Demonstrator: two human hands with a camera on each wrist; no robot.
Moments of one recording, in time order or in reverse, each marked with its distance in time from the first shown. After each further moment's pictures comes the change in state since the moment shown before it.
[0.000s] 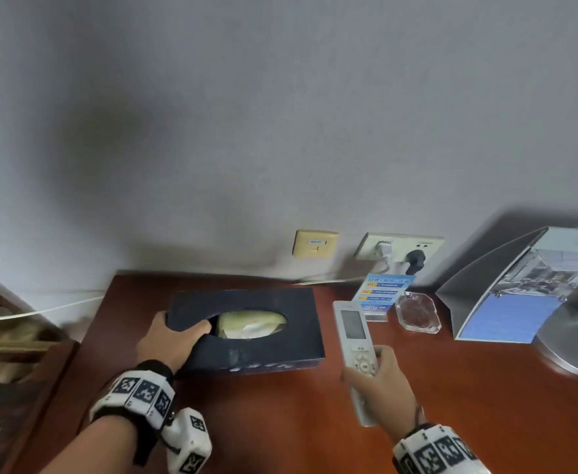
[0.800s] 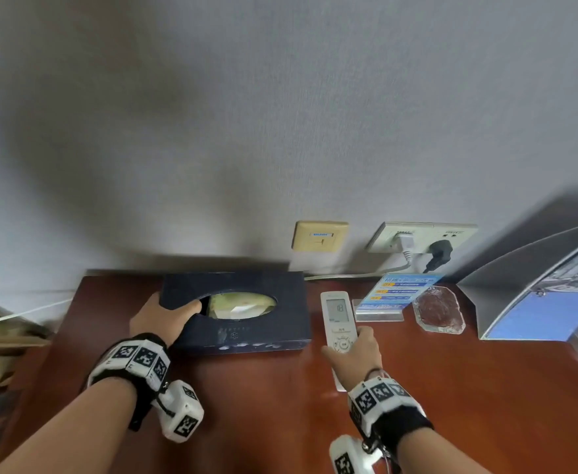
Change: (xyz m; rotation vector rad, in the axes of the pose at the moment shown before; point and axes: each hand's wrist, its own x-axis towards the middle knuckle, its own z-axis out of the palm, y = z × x) left_hand 0.090 0.017 0.036 0.146 -0.031 -0.018; right_hand 0.125 0.030 0.058 -0.233 0.092 0.170
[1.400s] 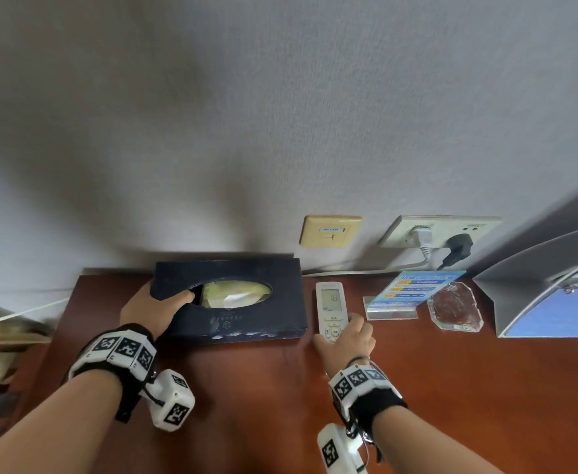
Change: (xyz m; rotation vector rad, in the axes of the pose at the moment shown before) left_hand 0.023 0.003 -0.014 -0.031 -0.031 0.084; right_hand 0.022 -0.017 0.047 -0.175 0.134 0.022
